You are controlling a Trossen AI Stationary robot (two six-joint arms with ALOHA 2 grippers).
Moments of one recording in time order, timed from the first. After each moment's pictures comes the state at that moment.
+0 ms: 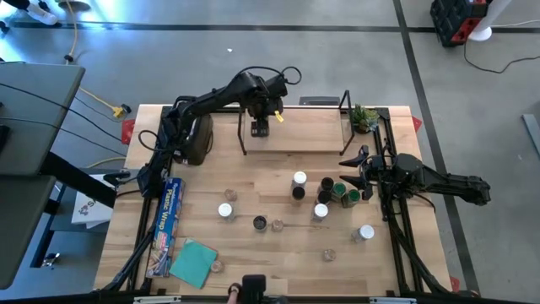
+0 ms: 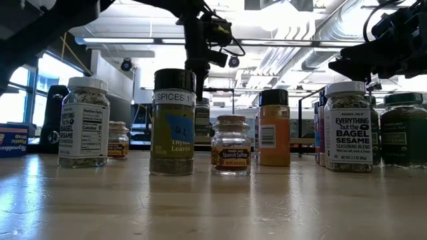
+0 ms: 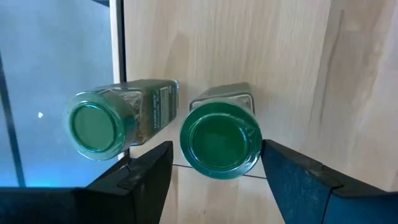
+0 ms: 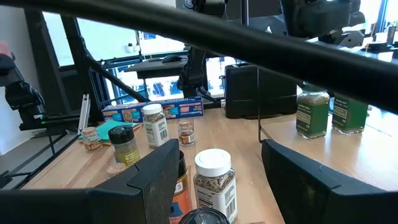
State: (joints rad) left arm 0.47 2.20 2.24 -1.38 -0.18 0.48; right arm -0.13 0.01 0.01 0.02 -0.07 0.08
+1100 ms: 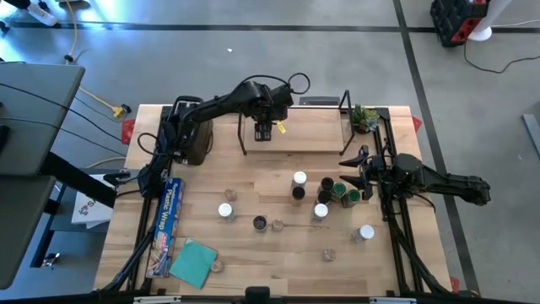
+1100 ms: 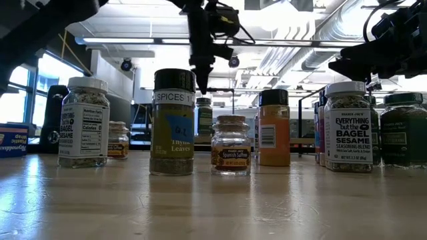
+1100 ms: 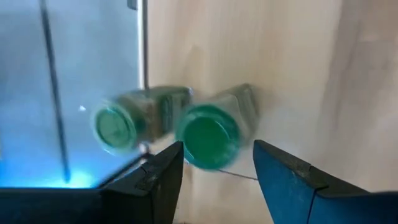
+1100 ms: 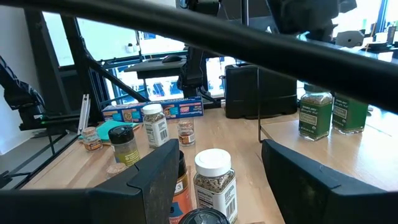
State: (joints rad) left arm 0.38 2.18 2.24 -1.37 -0.32 0.39; right arm -0.13 0.01 0.01 0.02 -0.07 0.08
